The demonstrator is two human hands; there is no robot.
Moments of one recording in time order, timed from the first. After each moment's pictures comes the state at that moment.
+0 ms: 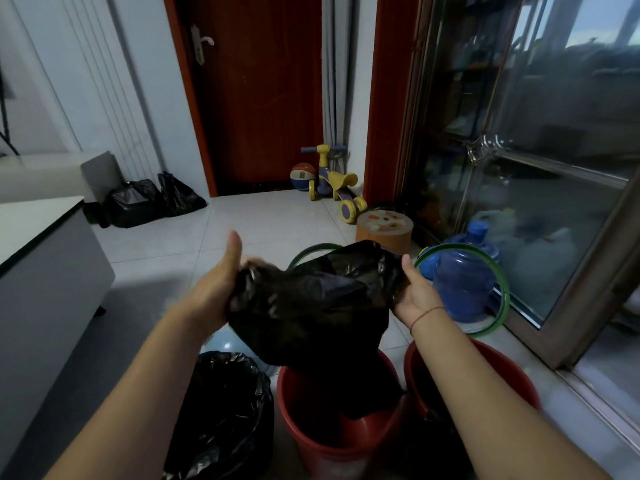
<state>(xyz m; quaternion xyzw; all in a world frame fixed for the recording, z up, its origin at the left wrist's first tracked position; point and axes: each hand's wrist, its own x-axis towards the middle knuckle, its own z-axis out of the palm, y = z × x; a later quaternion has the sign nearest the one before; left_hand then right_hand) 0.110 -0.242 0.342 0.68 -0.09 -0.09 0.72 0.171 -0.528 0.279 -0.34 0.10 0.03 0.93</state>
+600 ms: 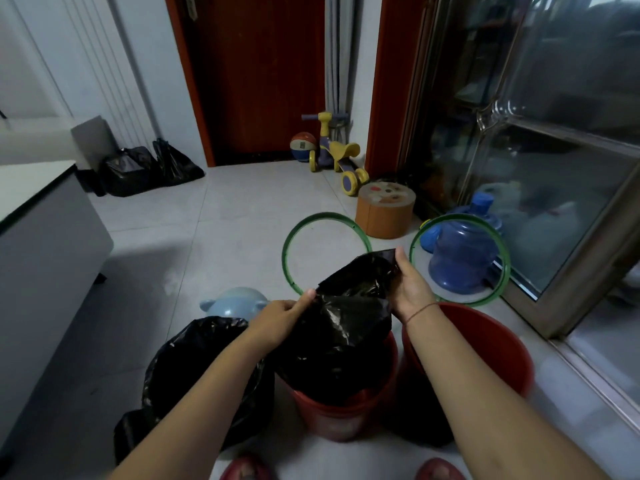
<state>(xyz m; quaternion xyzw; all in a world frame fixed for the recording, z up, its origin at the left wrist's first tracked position) 0.101 -0.292 0.224 0.89 0.03 -0.11 0.45 0.159 -0.520 0.229 -0.38 0.10 0.10 0.91</state>
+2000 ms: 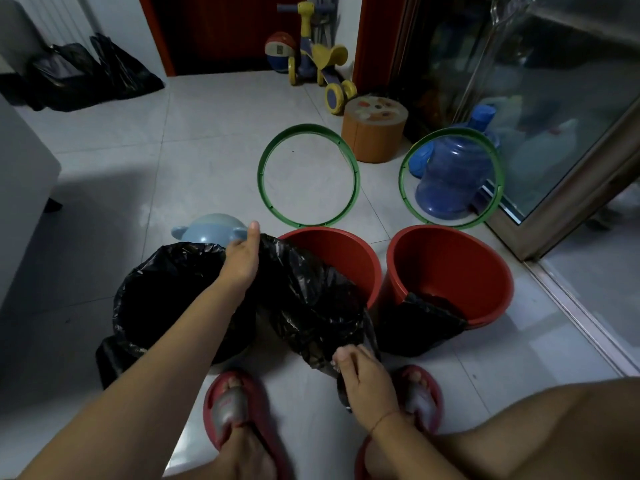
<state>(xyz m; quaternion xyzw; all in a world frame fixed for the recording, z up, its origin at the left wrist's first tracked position) 0.117 -0.285 0.149 0.80 0.21 -0.07 0.56 -0.045 -0.490 0.076 -0.90 0.04 0.05 0.43</state>
